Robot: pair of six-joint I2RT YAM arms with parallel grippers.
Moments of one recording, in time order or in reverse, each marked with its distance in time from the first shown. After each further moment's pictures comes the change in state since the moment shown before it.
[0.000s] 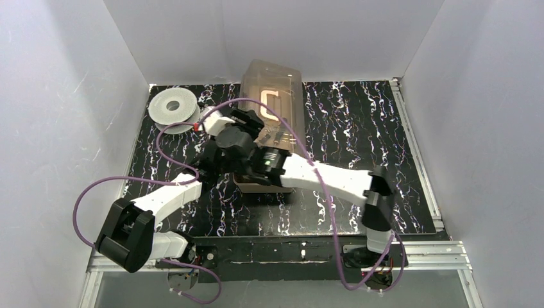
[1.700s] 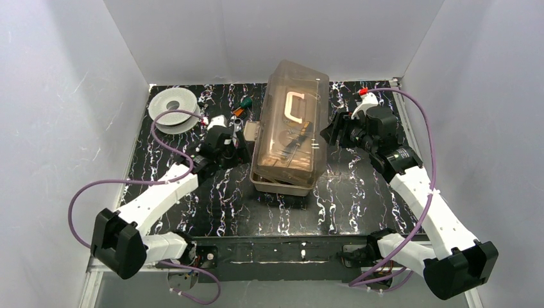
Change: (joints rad) left arm -0.084 -0.038 0.270 -0.455 -0.040 -0.124; right arm -0.883 -0.874 -0.774 -0.275 -1.175 0.968
